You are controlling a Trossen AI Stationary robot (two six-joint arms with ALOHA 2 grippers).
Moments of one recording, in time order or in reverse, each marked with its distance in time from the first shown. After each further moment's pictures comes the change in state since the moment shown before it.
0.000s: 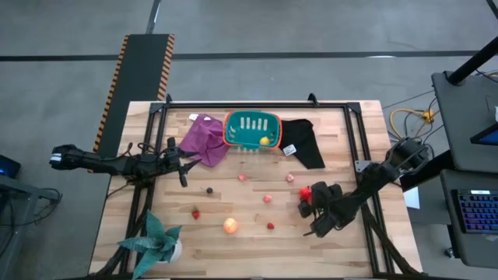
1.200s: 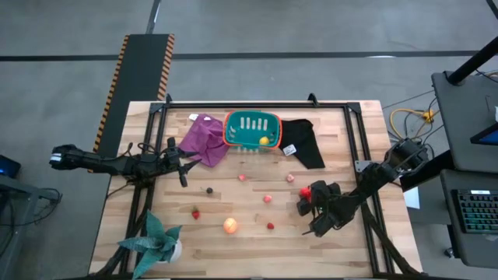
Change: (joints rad) left arm 0.000 0.001 0.000 0.000 0.000 0.000; right arm -0.011 0.010 0.001 0.013 0.055 0.008
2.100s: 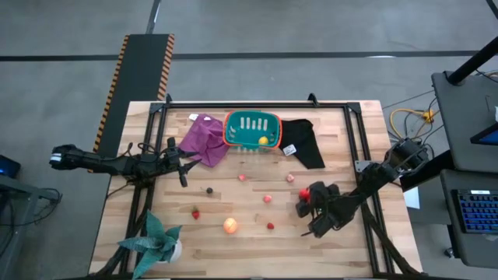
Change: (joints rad) left arm 0.000 0.000 0.000 0.000 0.000 0.001; right arm 0.000 -0.001 0.023 0.008 -0.022 -0.026
